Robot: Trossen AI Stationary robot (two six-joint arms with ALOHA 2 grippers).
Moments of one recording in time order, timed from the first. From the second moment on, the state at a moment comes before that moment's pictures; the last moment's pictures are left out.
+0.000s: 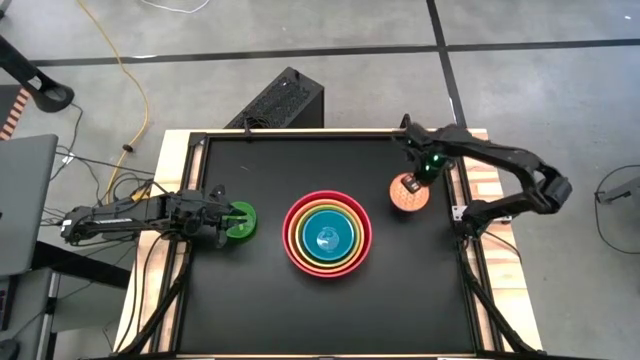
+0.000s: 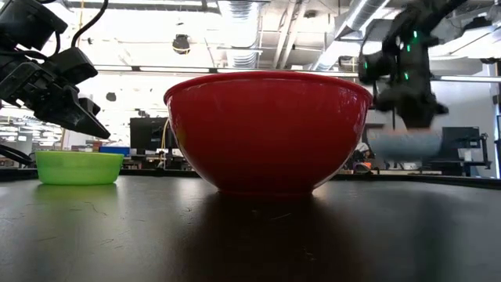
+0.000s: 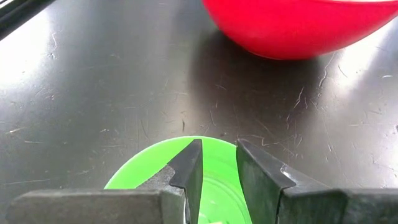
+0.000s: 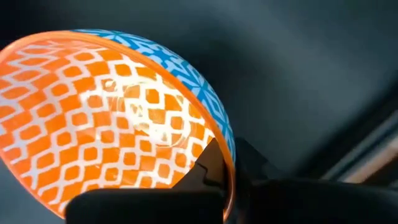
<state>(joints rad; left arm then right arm) 0.12 0.16 0.13 -0.43 -0.04 -0.09 -0.77 1.27 0.90 -1.15 -0.08 0.22</state>
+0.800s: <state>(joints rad) 0.12 0.16 0.13 -0.43 -0.04 -0.09 -0.09 1.51 1.43 -0.83 -0.08 0.56</state>
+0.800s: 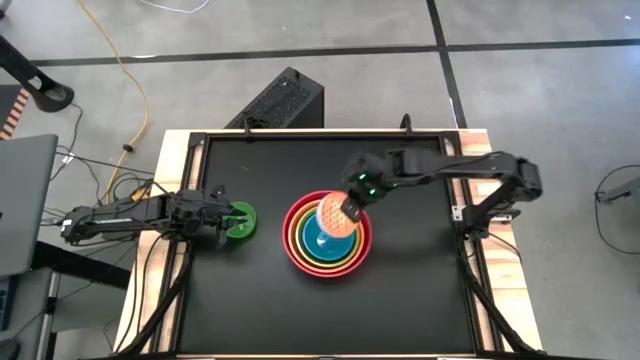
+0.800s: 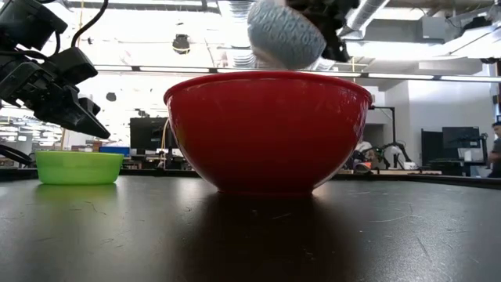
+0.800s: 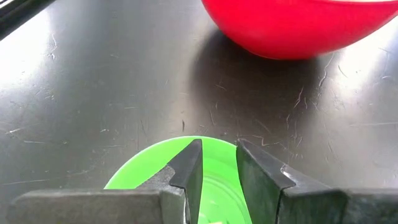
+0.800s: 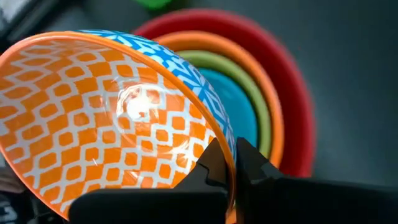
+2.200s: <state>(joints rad) 0.12 0.16 0.13 -0.43 -0.04 -0.09 0.00 1.91 1.57 -0.93 0.00 0.63</state>
